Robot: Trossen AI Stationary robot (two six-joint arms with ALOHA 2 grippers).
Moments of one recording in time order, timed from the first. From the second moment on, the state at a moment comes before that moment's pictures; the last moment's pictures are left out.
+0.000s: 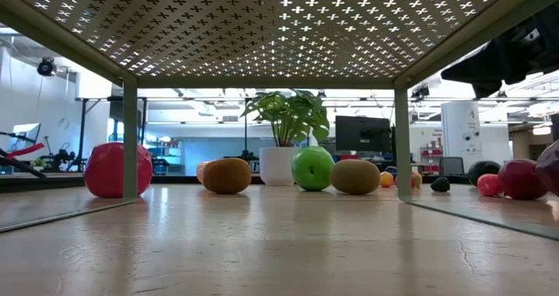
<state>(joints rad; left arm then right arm) -0.97 1.35 1.26 -1.28 -0.58 -1.30 0.00 0.06 0.15 -0.28 0.19 0.12</state>
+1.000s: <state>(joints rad) -0.60 1.38 1.39 -0.80 -0.55 -0.34 0.00 0.06 0.15 -0.28 0.19 0.12</state>
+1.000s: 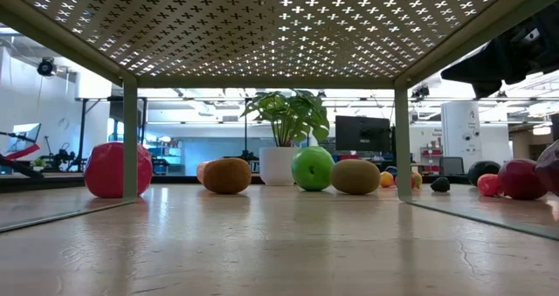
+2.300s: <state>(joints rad) -0.50 1.49 1.39 -0.80 -0.30 -0.37 0.00 0.06 0.15 -0.28 0.19 0.12</state>
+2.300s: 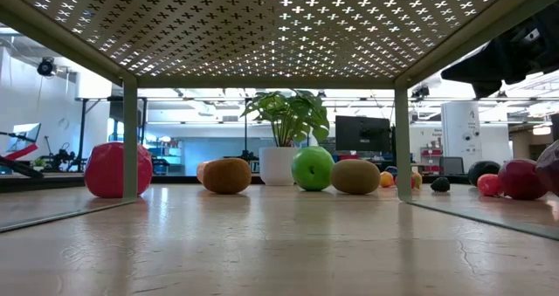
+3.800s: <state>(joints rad) -0.81 1.49 1.60 -1.46 -0.40 -0.97 0.00 0.06 0.15 -0.28 0.19 0.12</state>
